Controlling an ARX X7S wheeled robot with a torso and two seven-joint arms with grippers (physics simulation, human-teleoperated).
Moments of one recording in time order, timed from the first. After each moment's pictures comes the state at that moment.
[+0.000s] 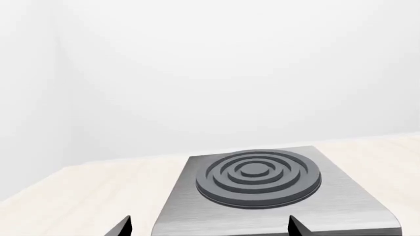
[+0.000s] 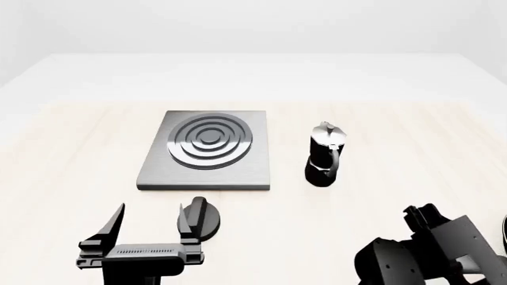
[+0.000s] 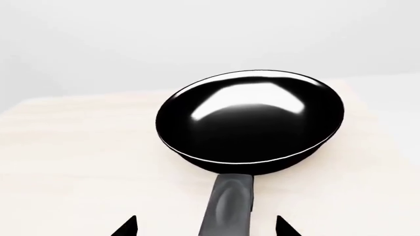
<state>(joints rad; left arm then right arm) 0.09 -0.26 0.24 0.29 -0.05 -0.02 -0.37 0.35 0.07 0.08 0.16 0.28 0.09 1.31</state>
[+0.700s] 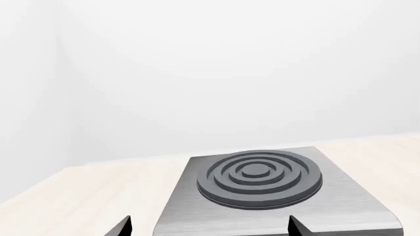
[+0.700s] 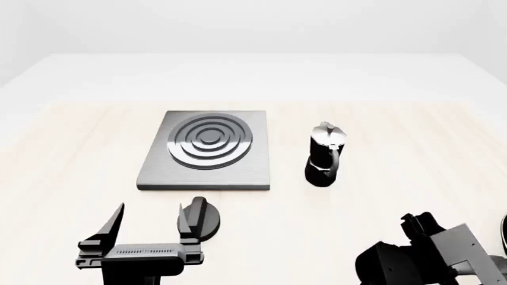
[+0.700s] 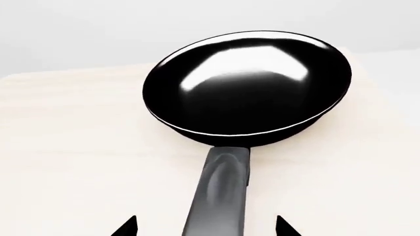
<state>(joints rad) 0.09 -0.27 0.25 0.30 -0.05 -0.02 -0.39 0.36 0.08 0.09 0.27 0.36 0.03 1.29</state>
